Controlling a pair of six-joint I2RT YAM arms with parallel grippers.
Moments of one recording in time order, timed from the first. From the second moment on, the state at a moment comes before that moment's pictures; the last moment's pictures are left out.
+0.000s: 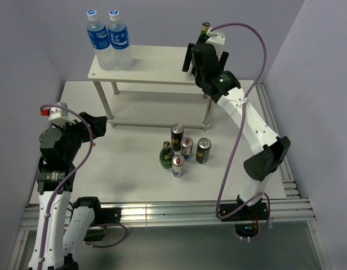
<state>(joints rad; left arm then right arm) 0.02 0.61 0.82 -0.32 0.19 -0.46 0.54 1.78 2.04 -0.62 0.67 0.38</state>
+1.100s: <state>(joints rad) 0.04 0.62 0.82 -0.32 0.18 -0.46 0.85 1.13 1.42 -0.63 0.53 0.41</state>
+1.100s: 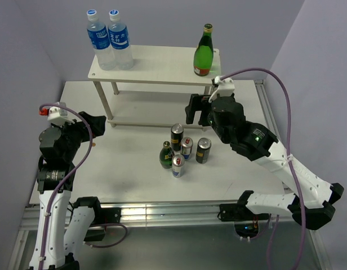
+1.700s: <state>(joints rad) 0.05 0.62 0.82 -0.32 0.18 -0.46 1.17 0.99 0.84 -0.48 0.50 0.66</state>
